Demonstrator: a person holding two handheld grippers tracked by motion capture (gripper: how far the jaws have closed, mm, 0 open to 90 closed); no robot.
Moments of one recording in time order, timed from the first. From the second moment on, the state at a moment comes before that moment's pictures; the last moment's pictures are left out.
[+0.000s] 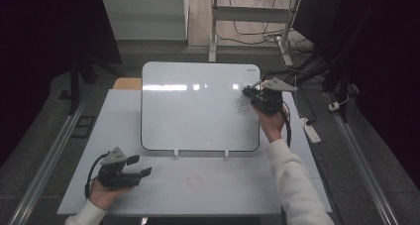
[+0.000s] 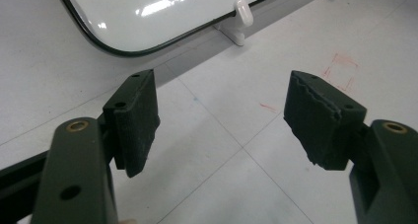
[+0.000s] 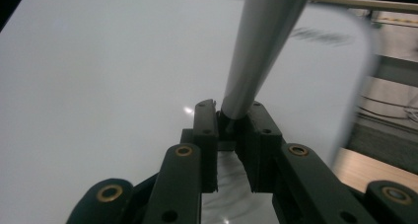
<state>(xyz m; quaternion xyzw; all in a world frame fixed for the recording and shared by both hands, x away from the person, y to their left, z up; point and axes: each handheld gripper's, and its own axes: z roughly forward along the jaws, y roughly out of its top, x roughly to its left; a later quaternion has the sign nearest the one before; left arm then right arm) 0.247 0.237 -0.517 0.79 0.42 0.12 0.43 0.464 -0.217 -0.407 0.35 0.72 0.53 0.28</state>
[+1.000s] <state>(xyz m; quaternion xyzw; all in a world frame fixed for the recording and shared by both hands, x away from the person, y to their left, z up) 0.247 0.237 -0.516 0.79 0.42 0.12 0.43 0.464 -0.214 -0.409 0.34 0.73 0.53 0.27</state>
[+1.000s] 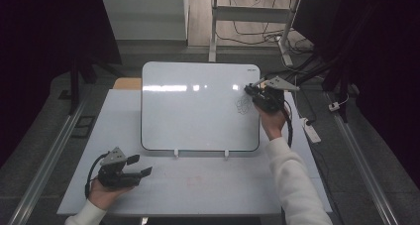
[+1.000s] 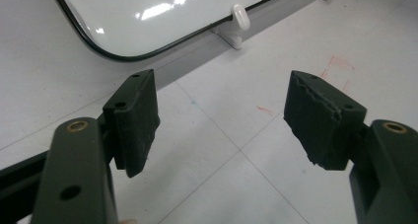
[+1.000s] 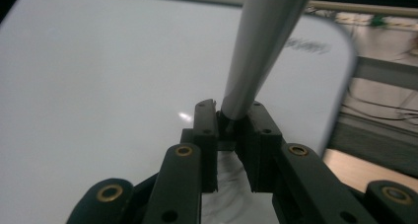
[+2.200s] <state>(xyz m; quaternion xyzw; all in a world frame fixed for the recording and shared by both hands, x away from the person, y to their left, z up) 0.247 0.237 -0.515 0.79 0.42 0.12 0.43 0.449 -0.223 -0.419 0.33 0.75 0.51 0.26</state>
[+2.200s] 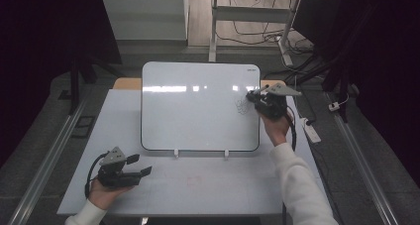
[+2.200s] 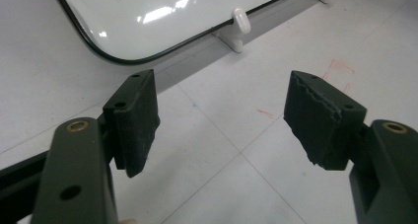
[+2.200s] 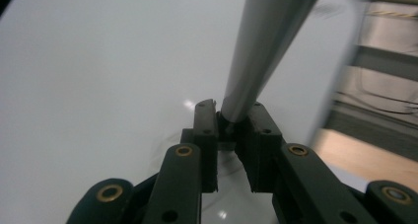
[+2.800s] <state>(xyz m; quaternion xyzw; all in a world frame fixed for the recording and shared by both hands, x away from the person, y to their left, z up) 0.247 0.234 -0.515 0.79 0.42 0.12 0.43 0.435 -0.240 -0.428 0.33 0.75 0.49 0.30</state>
